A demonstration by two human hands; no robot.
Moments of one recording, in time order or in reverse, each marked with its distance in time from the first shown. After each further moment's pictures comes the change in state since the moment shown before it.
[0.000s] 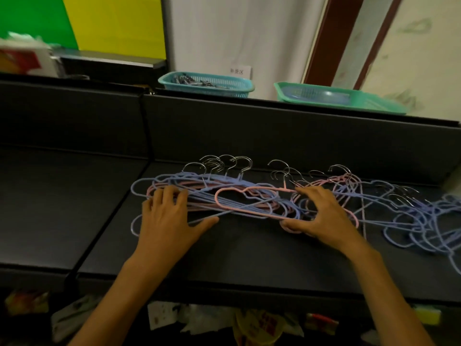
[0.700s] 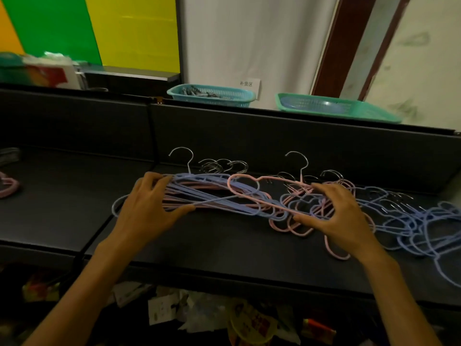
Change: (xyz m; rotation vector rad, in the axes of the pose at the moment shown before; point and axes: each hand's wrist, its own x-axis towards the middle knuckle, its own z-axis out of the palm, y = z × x) left_hand -0.008 -0.014 -0.032 -0.124 0.121 0.014; right_hand -0.031 0.021 -0.038 0.084 0.225 -0.112
